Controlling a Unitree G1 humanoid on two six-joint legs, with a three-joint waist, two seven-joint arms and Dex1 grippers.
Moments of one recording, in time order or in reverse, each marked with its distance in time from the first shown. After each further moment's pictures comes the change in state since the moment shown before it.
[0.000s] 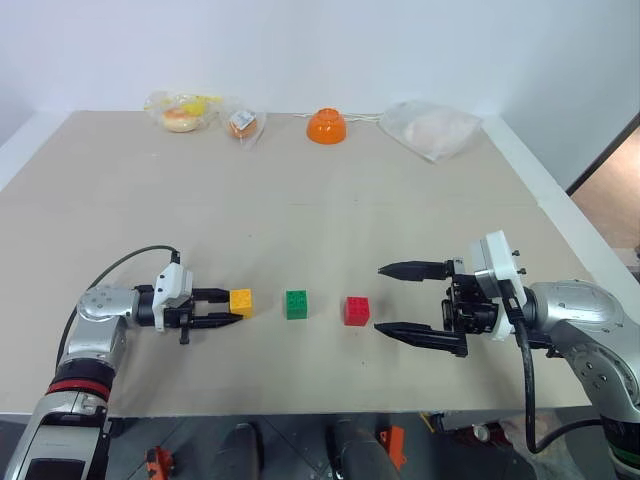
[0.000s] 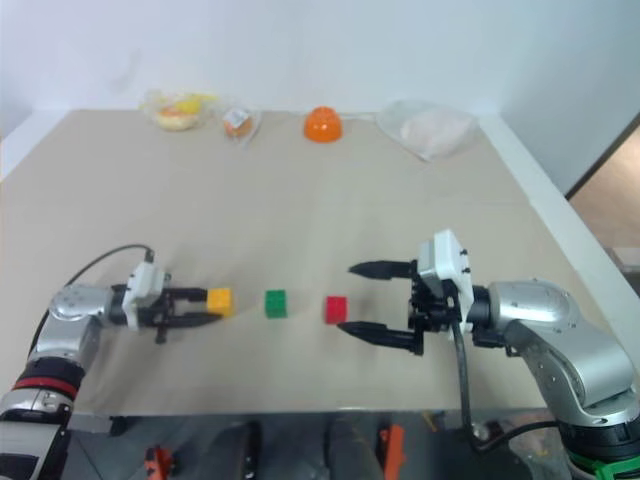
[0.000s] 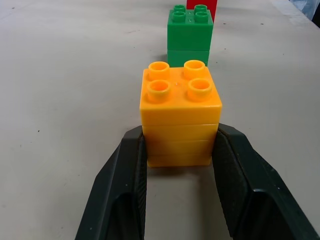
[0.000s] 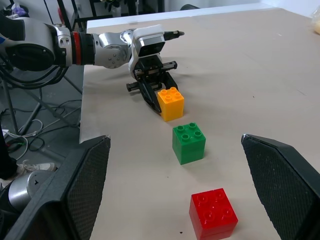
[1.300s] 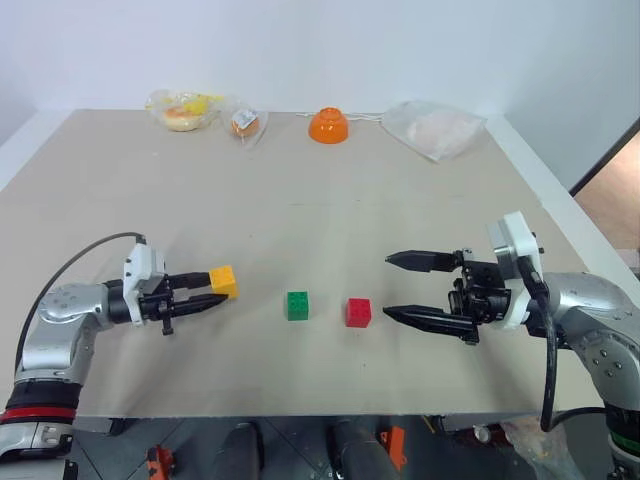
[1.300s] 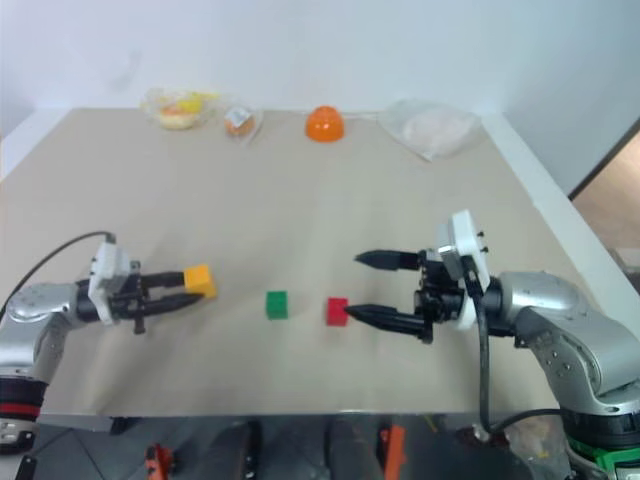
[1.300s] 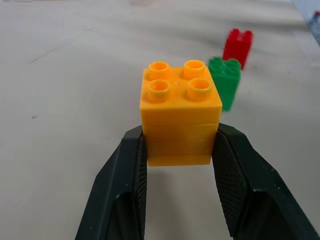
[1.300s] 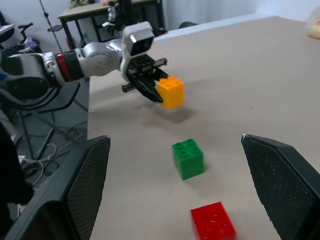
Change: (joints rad) left arm 0.158 0.074 0.092 -0.366 -0.096 0.308 0.134; right arm -0.043 0.014 -0.058 0.020 0.108 0.108 -0.002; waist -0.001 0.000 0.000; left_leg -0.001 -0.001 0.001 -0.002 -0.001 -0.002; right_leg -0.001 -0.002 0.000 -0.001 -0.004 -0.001
